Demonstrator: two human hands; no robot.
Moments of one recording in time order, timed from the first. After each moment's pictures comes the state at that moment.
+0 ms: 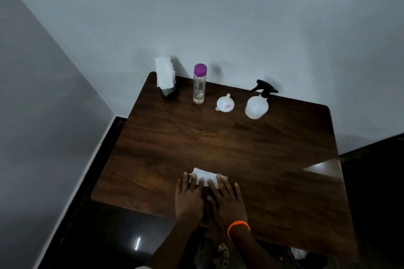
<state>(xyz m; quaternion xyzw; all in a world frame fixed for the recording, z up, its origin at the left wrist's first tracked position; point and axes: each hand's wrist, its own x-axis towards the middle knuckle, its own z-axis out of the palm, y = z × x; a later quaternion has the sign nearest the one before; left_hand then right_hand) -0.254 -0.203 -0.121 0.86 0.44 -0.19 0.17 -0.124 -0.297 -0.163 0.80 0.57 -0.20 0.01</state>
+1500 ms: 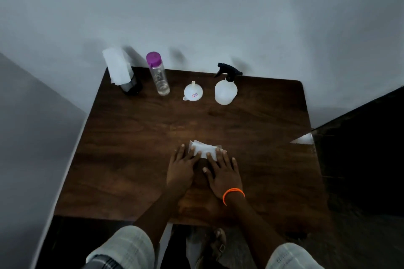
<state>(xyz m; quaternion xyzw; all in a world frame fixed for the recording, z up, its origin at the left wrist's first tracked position) -0.155 -0.153 -0.127 0.92 0.32 -0.16 0.16 -0.025 -0.283 -0.160 0.85 0.48 -0.21 -0.04</state>
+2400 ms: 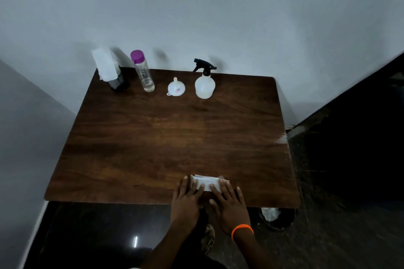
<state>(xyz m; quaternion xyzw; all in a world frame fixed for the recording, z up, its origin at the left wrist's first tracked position) -0.194 -0.338 -0.133 0.91 0.31 -0.20 0.18 -0.054 -0.470 -0.161 0.85 0.47 -0.23 -0.01</state>
